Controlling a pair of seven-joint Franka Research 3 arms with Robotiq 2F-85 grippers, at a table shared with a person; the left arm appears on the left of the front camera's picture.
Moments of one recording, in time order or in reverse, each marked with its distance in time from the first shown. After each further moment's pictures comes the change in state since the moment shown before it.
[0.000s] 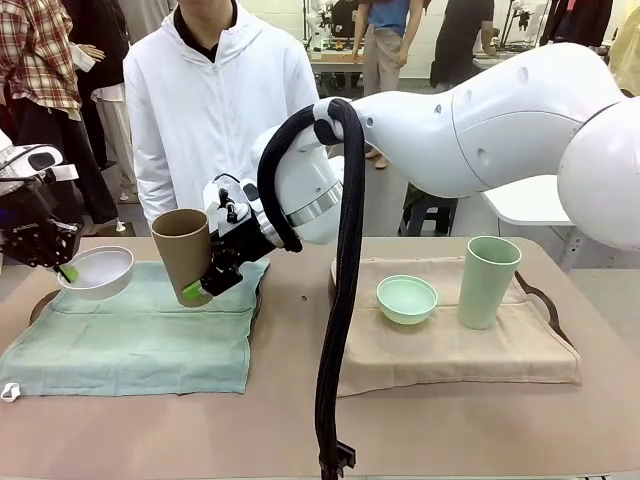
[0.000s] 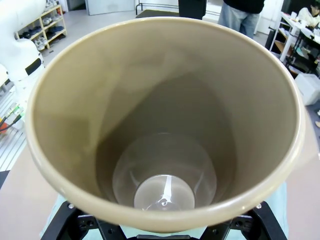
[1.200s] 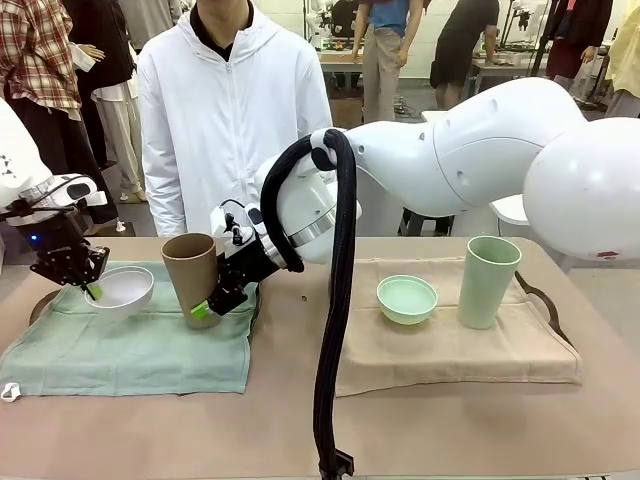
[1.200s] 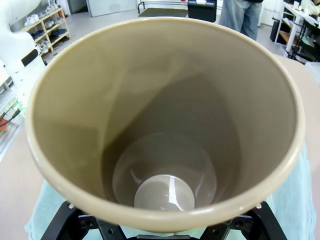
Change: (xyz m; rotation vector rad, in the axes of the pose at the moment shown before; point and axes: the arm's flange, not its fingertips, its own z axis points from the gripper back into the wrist) left arm 0.025 -0.006 -0.063 0.030 0.026 -0.020; right arm -0.048 -0.008 -0.023 0.033 0.004 -0.060
